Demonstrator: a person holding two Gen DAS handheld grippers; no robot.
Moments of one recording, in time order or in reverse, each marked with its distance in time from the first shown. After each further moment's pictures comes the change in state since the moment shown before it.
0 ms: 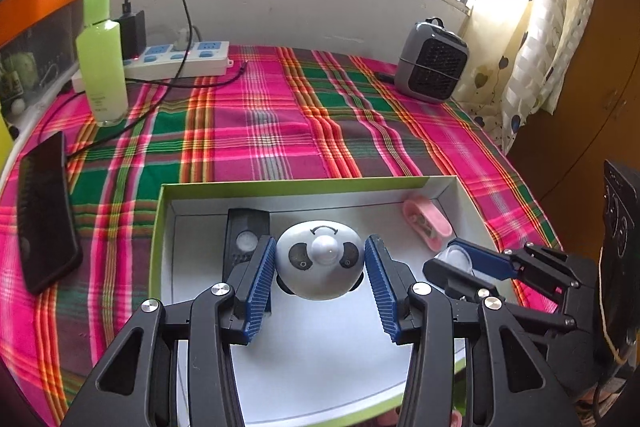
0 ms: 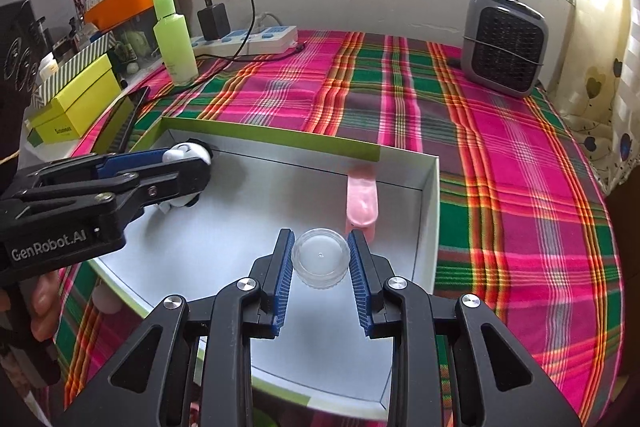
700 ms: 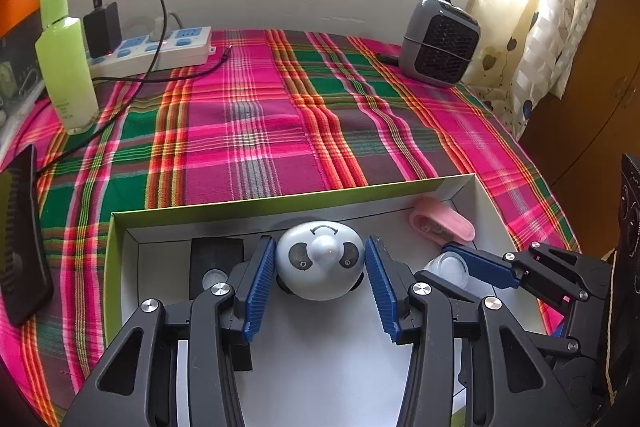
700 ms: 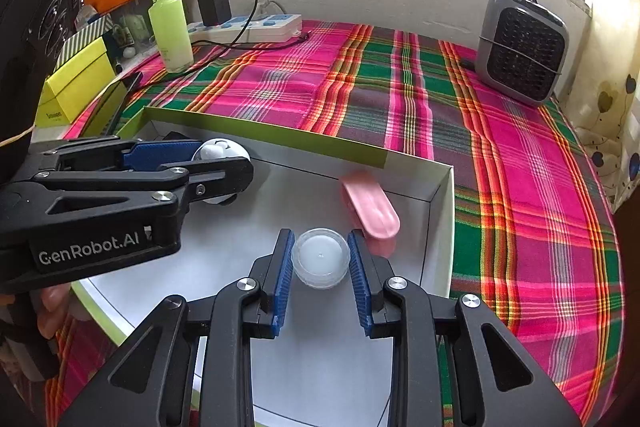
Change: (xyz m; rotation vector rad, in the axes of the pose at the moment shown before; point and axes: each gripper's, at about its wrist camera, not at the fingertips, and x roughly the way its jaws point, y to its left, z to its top) left arm 0.039 -0.008 0.013 0.032 0.058 0.021; right arm 0.023 0.000 0.007 -0.056 0.021 -0.017
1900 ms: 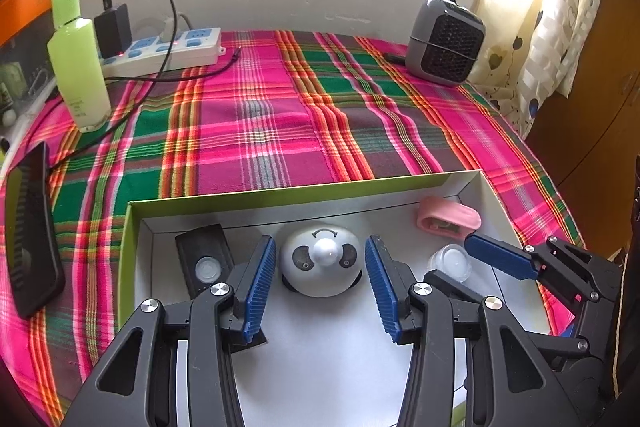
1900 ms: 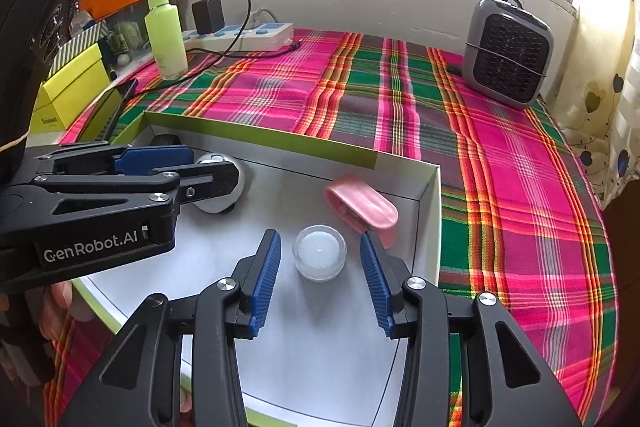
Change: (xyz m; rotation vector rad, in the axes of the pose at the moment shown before) left arm -0.006 0.002 -0.003 -0.005 -0.003 0.033; right arm -0.010 0.000 -0.004 0.019 -0.035 -0.030
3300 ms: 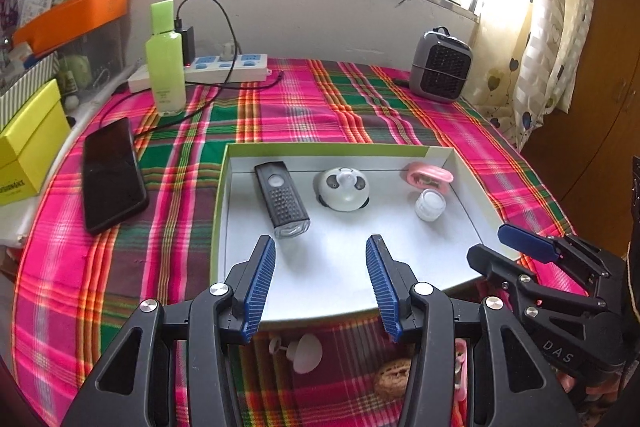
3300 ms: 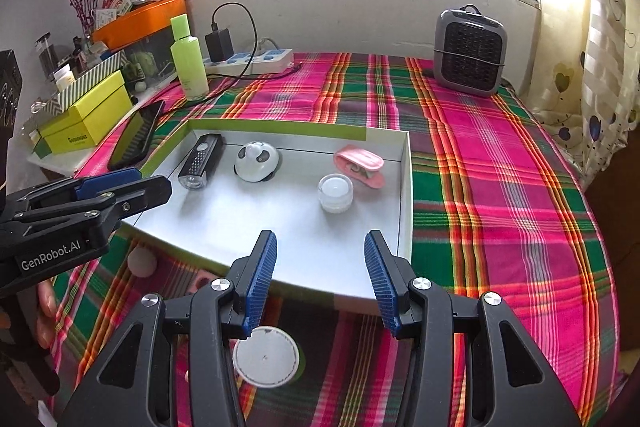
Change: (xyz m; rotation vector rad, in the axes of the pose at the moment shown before) left arm -0.088 0.004 -0.068 -0.029 -0.128 0.082; right arm -0.065 0.013 -0.042 0.086 -0.085 0.006
